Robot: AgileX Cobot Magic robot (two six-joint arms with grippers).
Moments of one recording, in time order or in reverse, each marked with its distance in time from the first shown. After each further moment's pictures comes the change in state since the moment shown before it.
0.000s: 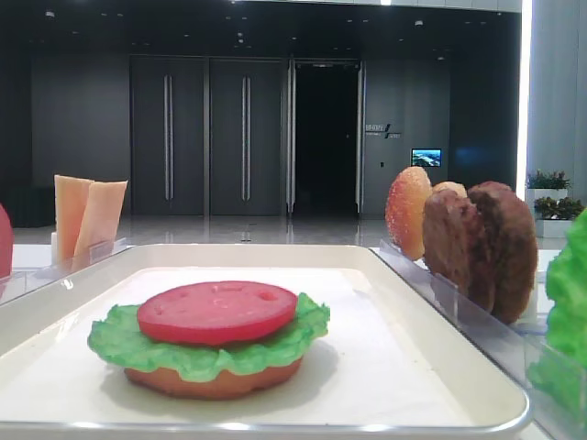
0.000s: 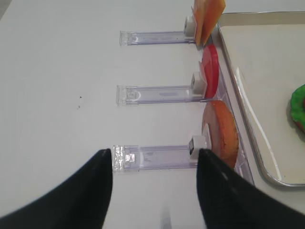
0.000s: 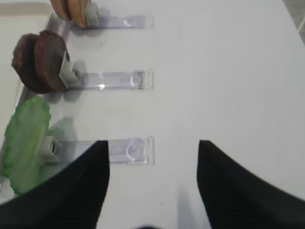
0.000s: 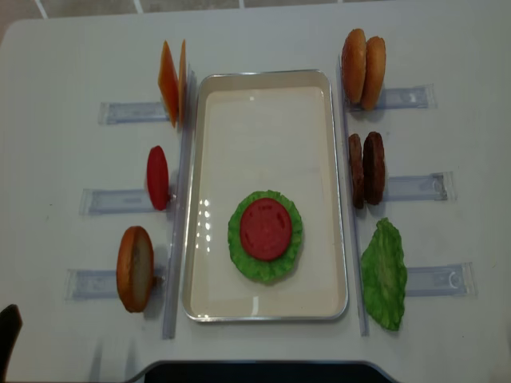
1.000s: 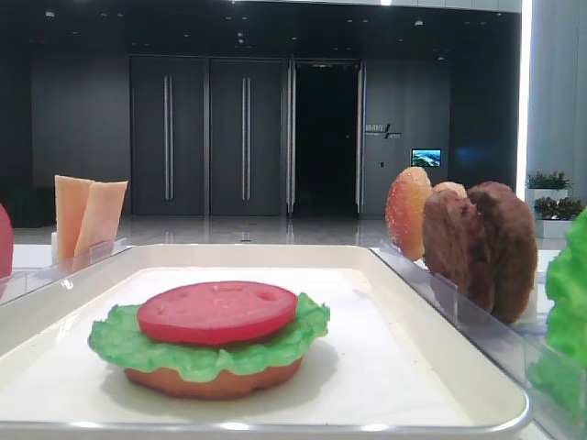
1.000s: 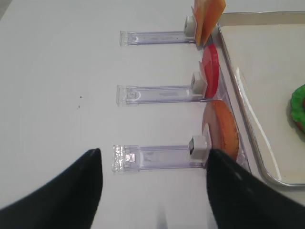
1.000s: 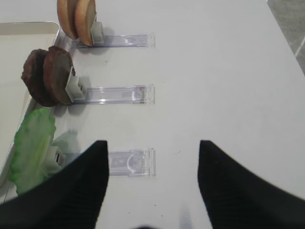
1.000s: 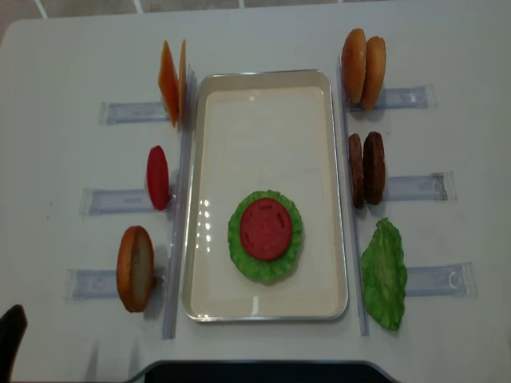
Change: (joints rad) left arm 0.000 0.000 0.000 0.000 0.000 0.000; right arm 0.000 -0.140 0.011 0.001 0.014 -0.004
